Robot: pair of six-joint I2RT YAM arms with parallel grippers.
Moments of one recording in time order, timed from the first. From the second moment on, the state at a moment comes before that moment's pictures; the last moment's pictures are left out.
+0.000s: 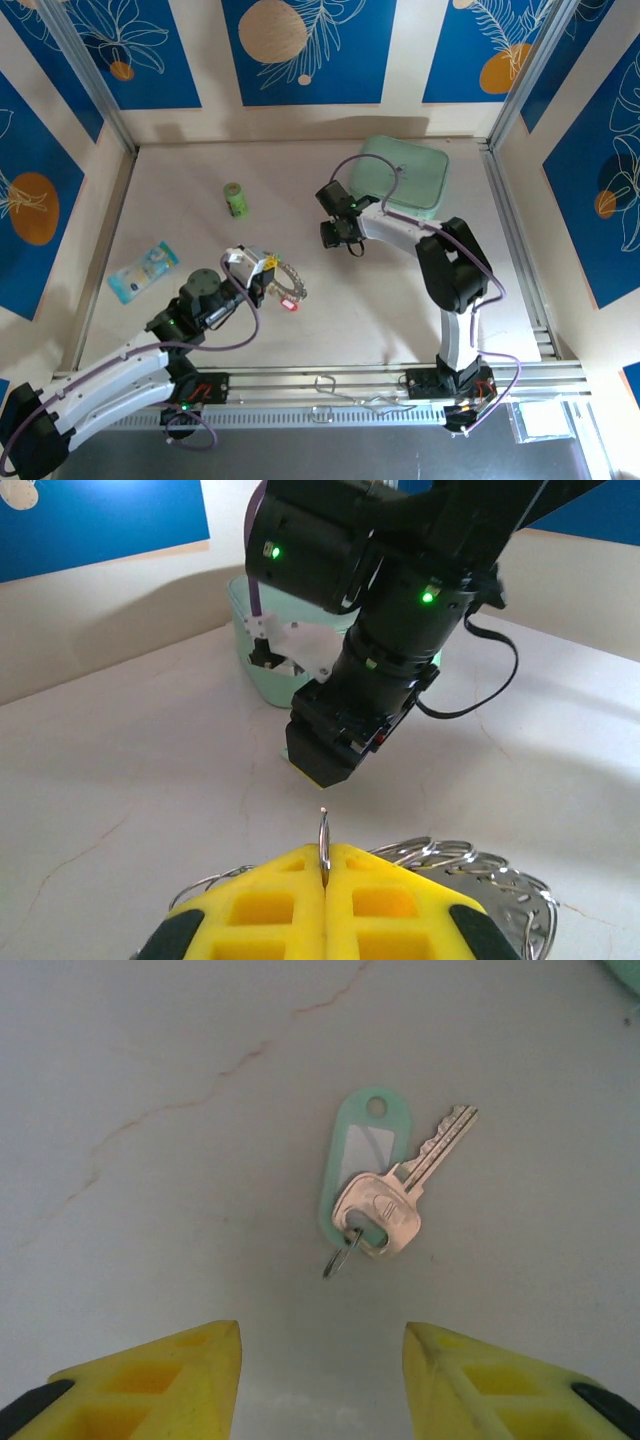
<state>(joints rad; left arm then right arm) -0.78 0.68 0.34 0.16 -0.03 -0.01 0.63 1.98 1.40 -0.63 0.14 0.38</state>
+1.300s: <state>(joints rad) -0.78 0.69 0.33 0.12 -0.02 0.00 0.61 1.87 1.34 -0.66 0.12 0.40</state>
